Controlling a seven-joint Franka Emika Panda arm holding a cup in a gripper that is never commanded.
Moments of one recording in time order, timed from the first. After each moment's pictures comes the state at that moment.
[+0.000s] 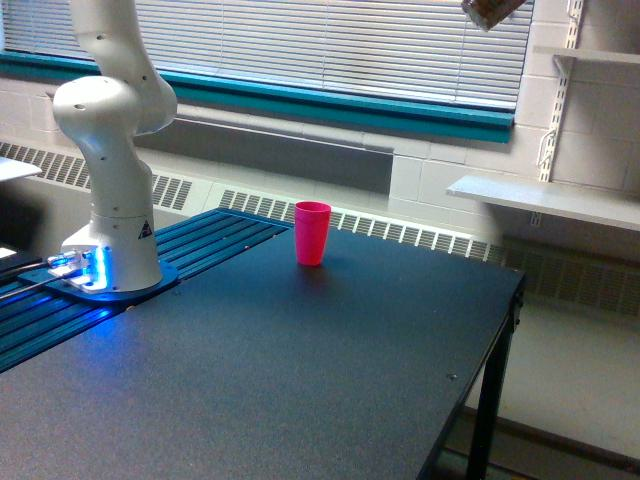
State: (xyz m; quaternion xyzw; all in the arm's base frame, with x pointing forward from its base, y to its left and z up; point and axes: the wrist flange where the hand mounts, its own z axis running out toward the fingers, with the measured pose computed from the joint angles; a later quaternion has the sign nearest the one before) arm 0.535 0.167 0.650 -0.91 0.16 -0.37 0.13
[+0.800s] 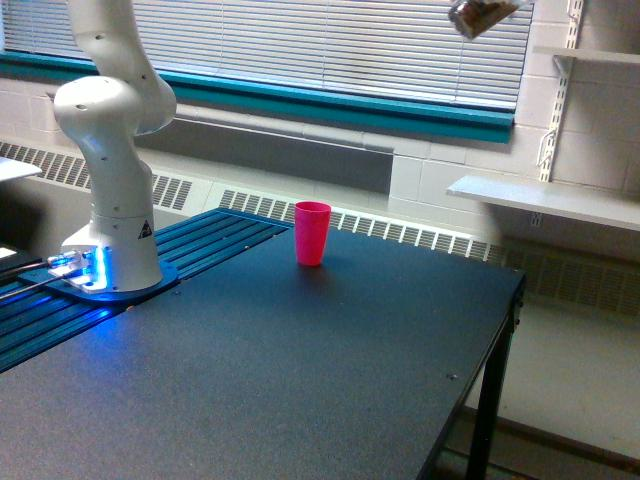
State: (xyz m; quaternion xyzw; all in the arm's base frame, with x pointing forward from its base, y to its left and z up) arm 0.506 0.196 0.637 -0.93 0.11 -0.34 0.10
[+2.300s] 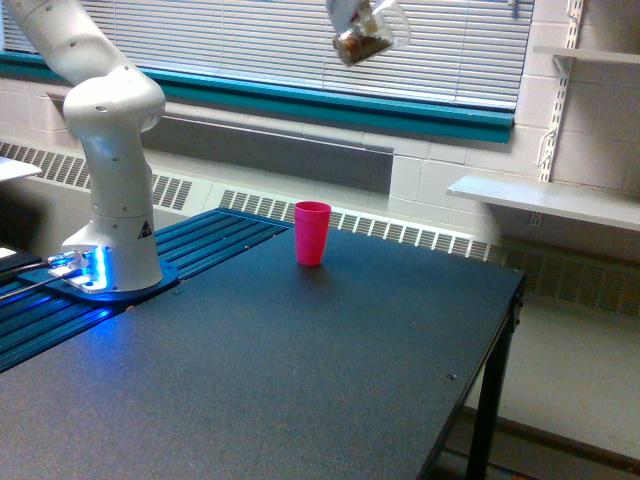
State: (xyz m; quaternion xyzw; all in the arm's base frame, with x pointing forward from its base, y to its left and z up) arm 0.301 0.245 0.572 -0.95 0.05 -0.30 0.01
